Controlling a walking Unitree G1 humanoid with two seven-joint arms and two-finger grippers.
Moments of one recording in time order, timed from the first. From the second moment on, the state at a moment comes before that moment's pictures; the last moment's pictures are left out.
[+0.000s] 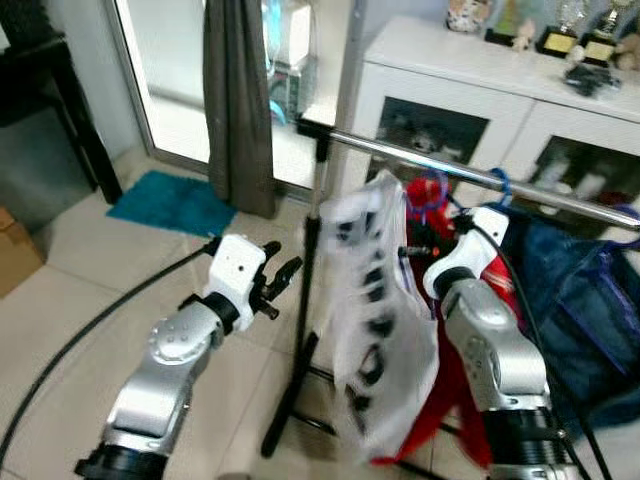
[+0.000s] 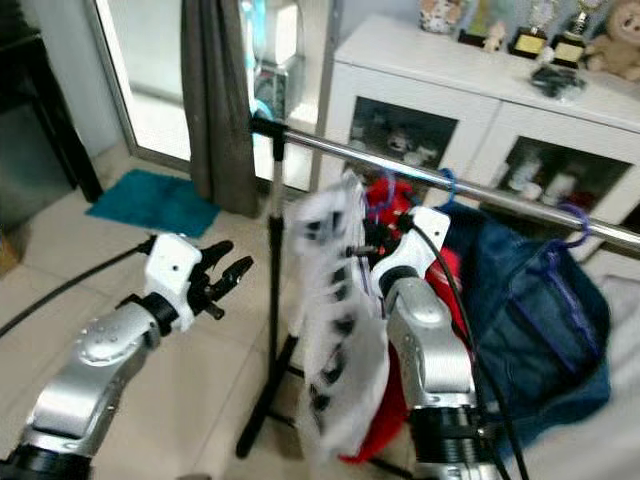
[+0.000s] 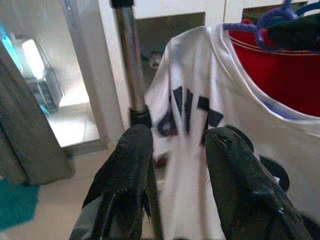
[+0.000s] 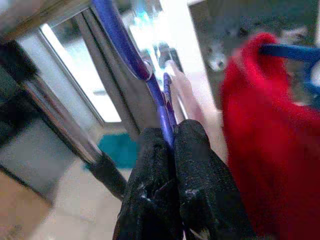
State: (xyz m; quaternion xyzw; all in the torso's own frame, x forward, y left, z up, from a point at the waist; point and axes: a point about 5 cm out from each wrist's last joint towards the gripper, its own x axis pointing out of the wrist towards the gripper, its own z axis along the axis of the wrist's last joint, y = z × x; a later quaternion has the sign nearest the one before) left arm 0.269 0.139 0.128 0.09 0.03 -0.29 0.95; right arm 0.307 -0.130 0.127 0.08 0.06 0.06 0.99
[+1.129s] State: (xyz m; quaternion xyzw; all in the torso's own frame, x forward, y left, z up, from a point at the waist) left arm 0.266 0.135 0.136 0.10 0.04 -0.37 0.92; right arm 0.386 -0.128 0.154 0.08 0.11 0.00 0.99
